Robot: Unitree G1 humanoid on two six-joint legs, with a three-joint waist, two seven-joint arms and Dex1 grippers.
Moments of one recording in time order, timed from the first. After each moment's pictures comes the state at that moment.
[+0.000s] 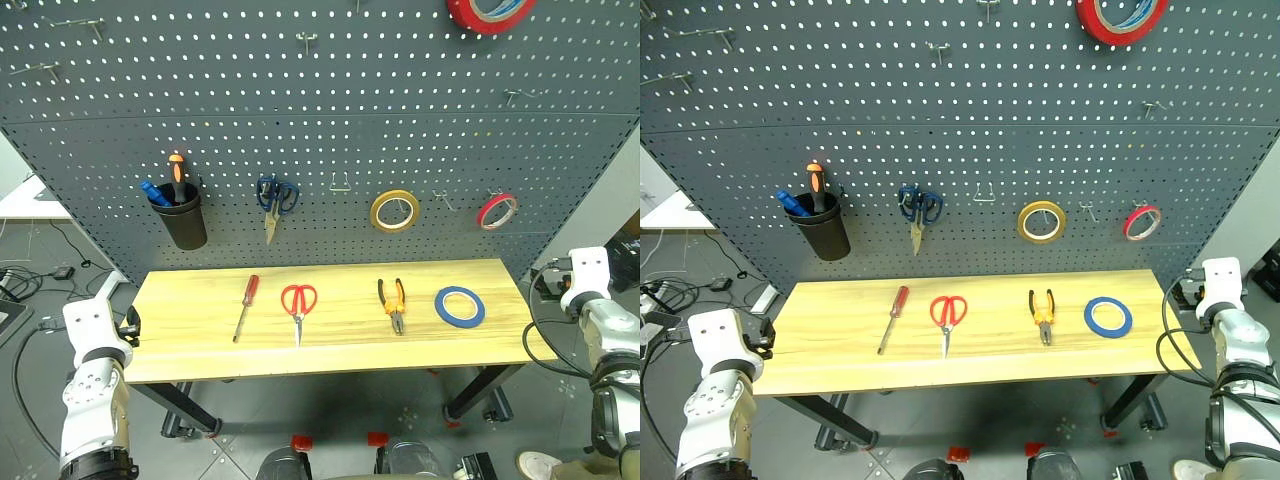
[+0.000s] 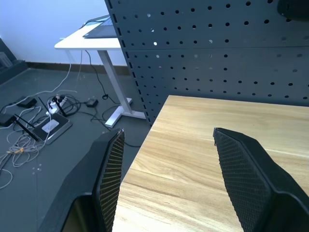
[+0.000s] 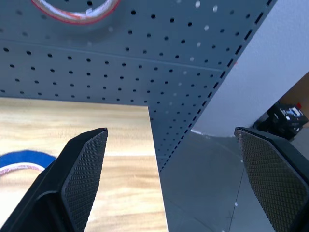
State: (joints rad) left arm -0.01 0.45 0.47 0.29 -0.15 0.12 -0.06; right arm -0.56 -0.68 -0.23 1.18 0.09 -0.21 0.36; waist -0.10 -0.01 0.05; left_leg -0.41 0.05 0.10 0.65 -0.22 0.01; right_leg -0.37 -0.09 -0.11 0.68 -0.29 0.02
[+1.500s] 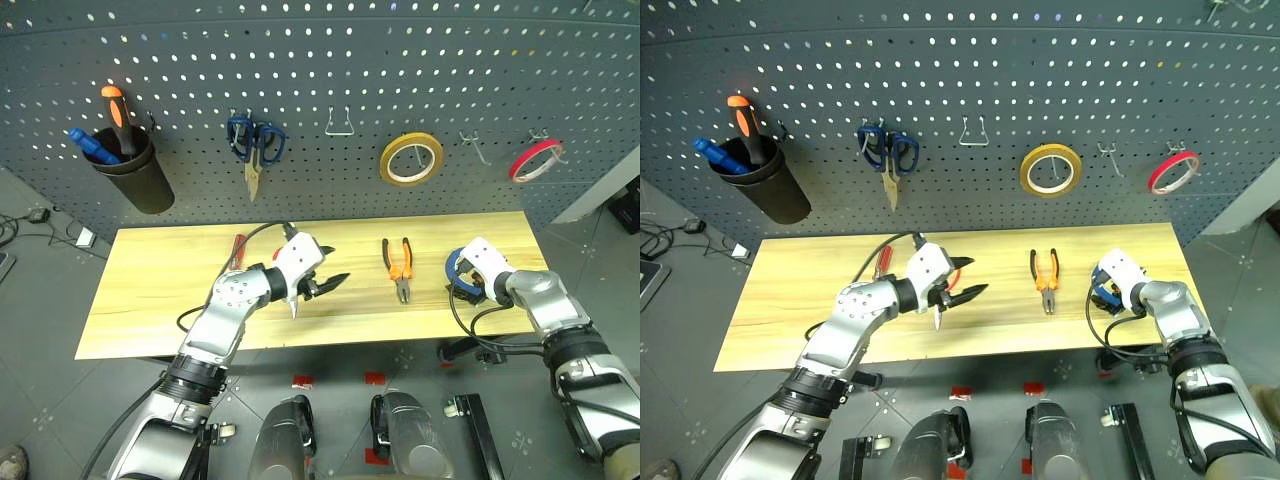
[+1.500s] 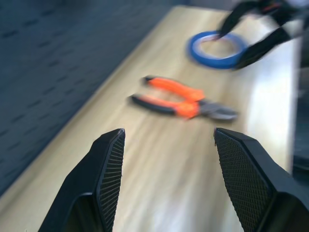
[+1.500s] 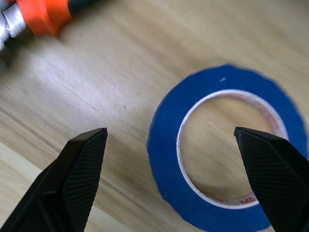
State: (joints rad) left arm -0.43 0.39 -0.25 0.12 -0.08 0.14 -0.82; right arm -0.66 -0.58 0.19 0.80 -0.13 0.25 0.71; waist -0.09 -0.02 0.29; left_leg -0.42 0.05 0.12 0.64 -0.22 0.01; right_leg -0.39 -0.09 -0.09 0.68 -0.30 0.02
